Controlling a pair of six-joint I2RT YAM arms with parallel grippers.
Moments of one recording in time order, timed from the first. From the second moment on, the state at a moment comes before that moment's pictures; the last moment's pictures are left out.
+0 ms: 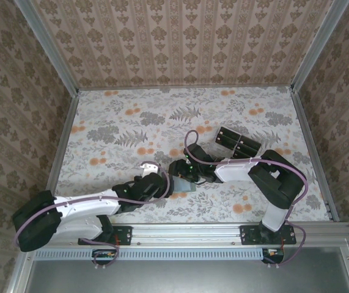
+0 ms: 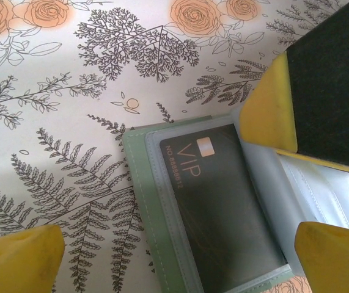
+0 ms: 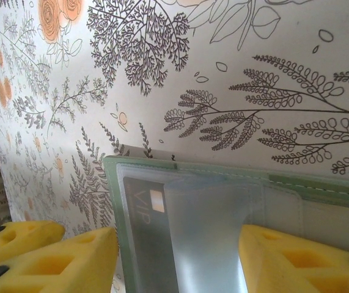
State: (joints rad) left arm -1.09 1.15 0.39 -0.10 -0.41 -0.71; right arm 0.78 1.75 0.82 0.13 -0.26 1.07
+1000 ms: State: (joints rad) left arm -1.11 1.36 0.44 0.00 -0.42 -0.70; right arm 0.78 1.75 0.81 0.14 -0.29 1.08
